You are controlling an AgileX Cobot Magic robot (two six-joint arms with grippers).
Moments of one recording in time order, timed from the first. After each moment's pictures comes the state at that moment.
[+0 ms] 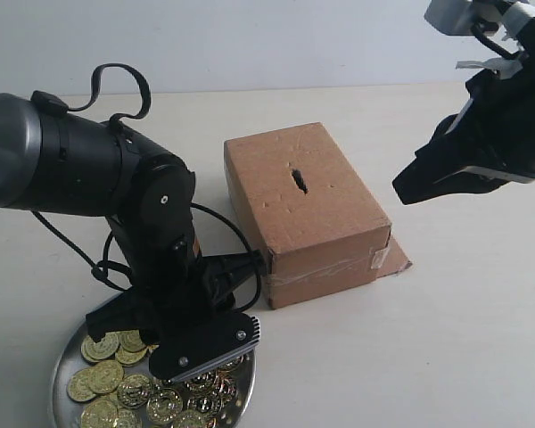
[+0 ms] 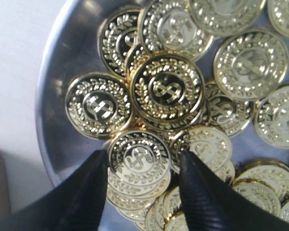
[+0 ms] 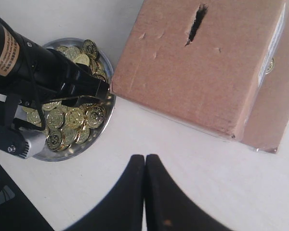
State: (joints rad) left arm -0.82 1.90 -1.03 -0.07 0.72 2.03; right arm 0.29 1.28 -0.94 0.60 0.98 -0.57
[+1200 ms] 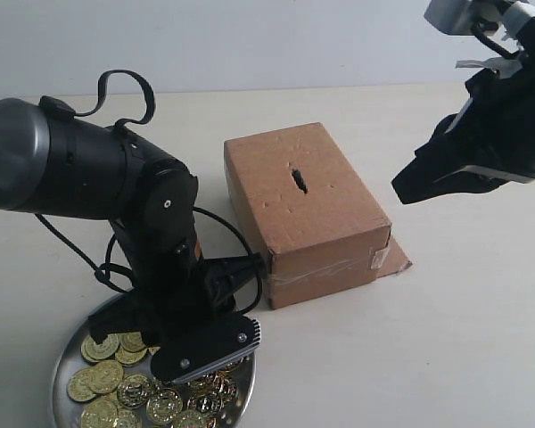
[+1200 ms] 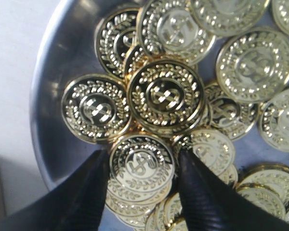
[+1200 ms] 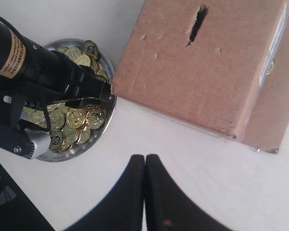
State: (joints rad) left arm -0.82 1.91 -1.03 -0.07 0.71 2.03; right arm 0.29 1.28 -0.94 0.60 0.98 -0.57
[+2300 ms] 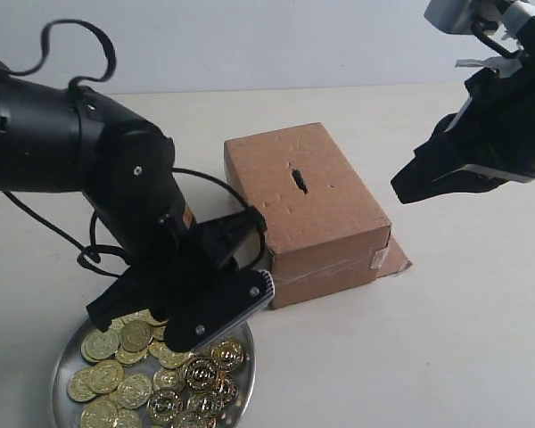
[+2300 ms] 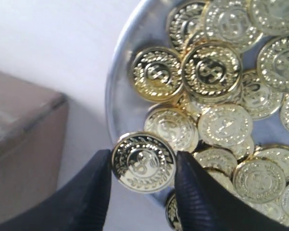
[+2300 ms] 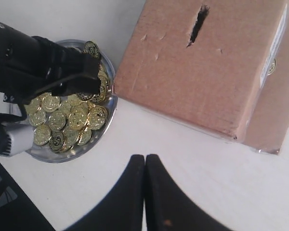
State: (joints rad) left arm -0.82 1.78 -1.03 -0.06 0.70 1.85; right arm 0.29 1.28 -0.94 0.61 0.98 -0.57
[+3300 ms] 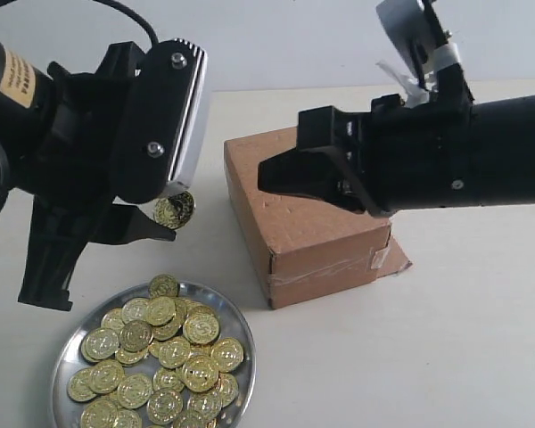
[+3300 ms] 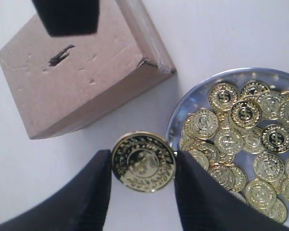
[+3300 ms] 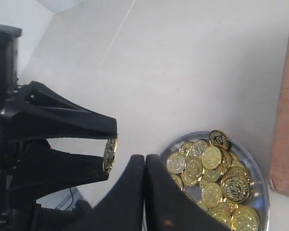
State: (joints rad) left arm -0.82 1.32 -1.03 -0.05 0.82 1.10; right arm 0.54 1.31 -0.67 1.61 0.62 -1.01
